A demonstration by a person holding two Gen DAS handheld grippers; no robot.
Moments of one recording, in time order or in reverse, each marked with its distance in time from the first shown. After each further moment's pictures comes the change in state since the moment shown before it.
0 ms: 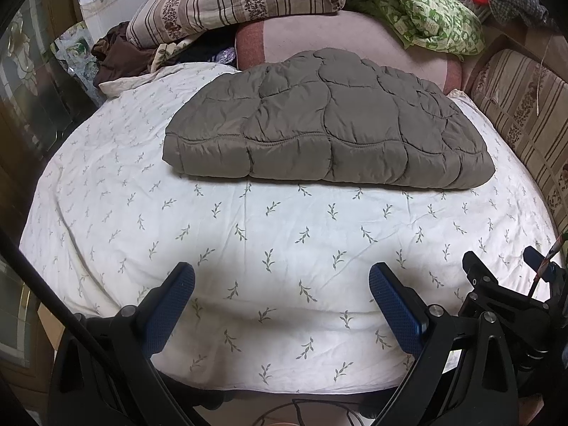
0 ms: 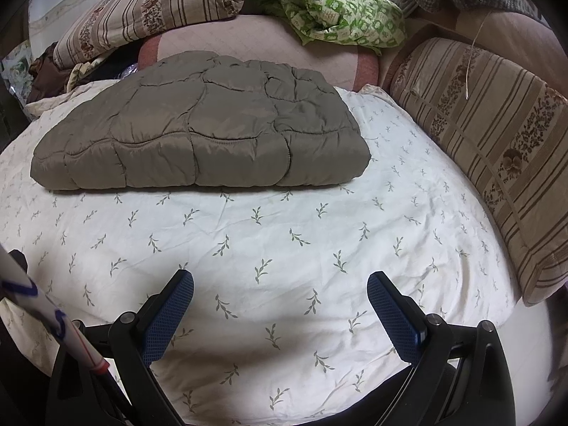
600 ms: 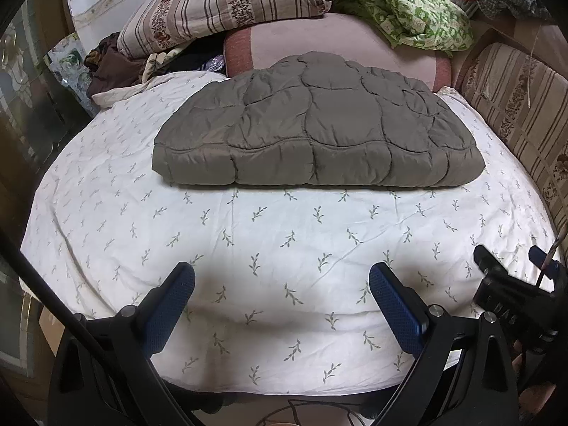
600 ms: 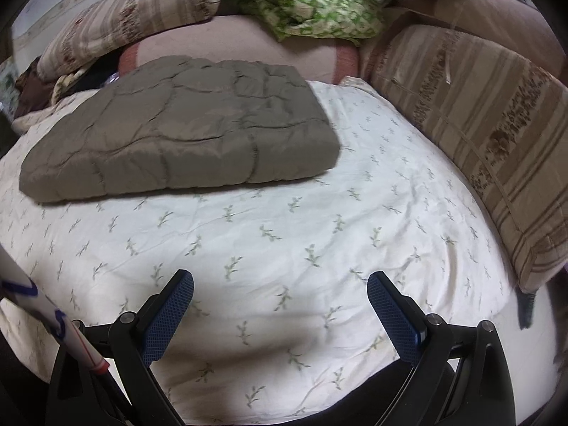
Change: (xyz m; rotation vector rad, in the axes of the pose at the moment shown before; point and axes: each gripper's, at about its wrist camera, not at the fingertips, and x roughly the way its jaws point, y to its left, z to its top) left arm -0.005 -0.018 -0.001 0.040 -0.019 -0.011; right arm -0.001 -0.037 -0.003 0.101 0.002 -0.029
